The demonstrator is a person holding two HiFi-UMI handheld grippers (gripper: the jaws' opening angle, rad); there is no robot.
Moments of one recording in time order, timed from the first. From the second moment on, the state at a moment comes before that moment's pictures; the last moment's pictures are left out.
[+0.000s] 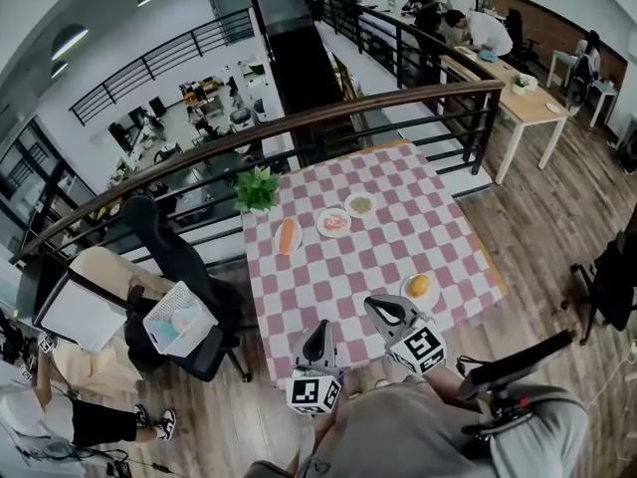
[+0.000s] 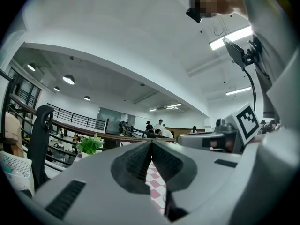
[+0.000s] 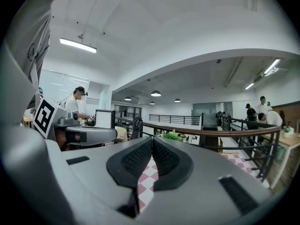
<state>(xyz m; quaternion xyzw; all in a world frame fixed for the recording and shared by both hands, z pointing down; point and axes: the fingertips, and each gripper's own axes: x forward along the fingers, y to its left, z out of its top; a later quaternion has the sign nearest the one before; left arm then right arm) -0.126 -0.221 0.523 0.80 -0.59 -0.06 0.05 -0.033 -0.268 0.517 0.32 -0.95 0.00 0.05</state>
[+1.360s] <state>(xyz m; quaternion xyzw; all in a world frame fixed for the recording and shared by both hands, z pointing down) -0.132 -0.195 0.535 0.80 -0.59 -0.06 0.06 -0.039 -0.253 0.515 0.32 -0.95 0.02 0.03</state>
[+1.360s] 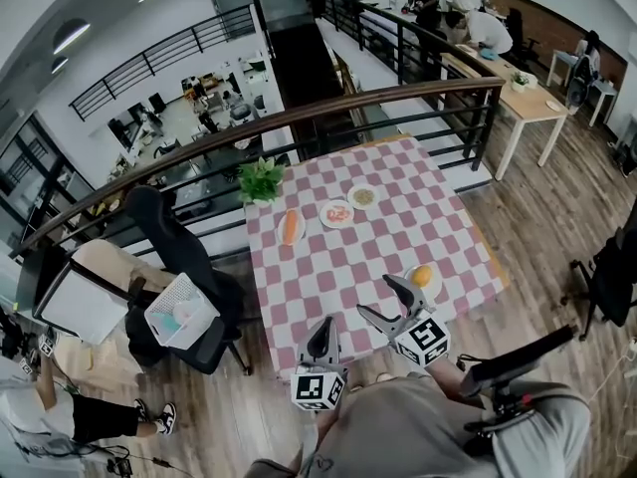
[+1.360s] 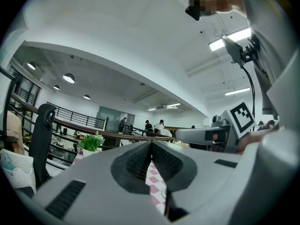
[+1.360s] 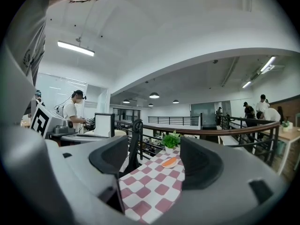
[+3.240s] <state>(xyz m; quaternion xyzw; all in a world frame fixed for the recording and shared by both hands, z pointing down) -0.119 -0.183 0.548 0.81 -0.58 -0.04 0.07 -0.026 -0.240 0.526 0.33 -0.94 0.03 0.04</state>
